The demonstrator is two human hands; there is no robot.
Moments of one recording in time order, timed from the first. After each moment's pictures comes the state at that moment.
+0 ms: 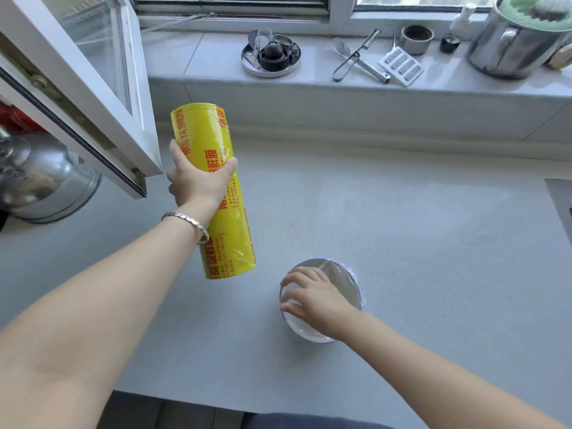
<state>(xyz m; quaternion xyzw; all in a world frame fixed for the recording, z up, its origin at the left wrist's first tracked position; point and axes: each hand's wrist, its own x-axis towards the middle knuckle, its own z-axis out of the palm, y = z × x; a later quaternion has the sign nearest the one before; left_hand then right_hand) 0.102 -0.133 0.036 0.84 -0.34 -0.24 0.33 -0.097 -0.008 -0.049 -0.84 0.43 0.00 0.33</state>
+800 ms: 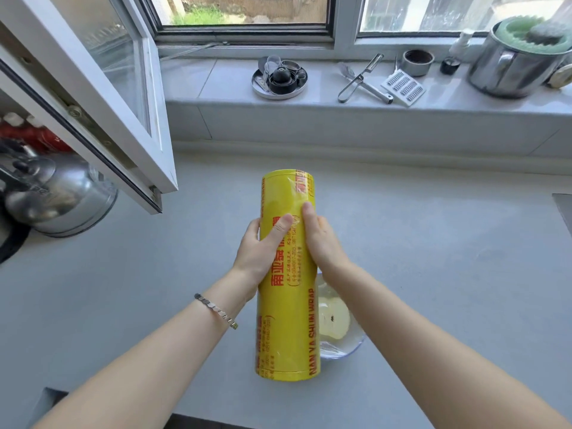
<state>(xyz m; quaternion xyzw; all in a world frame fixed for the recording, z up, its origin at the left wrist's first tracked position) 0.045 -0.057 0.036 0.67 -0.31 -0.57 0.37 -0.063 -0.085 0.026 -0.40 0.61 -0.30 0.62</state>
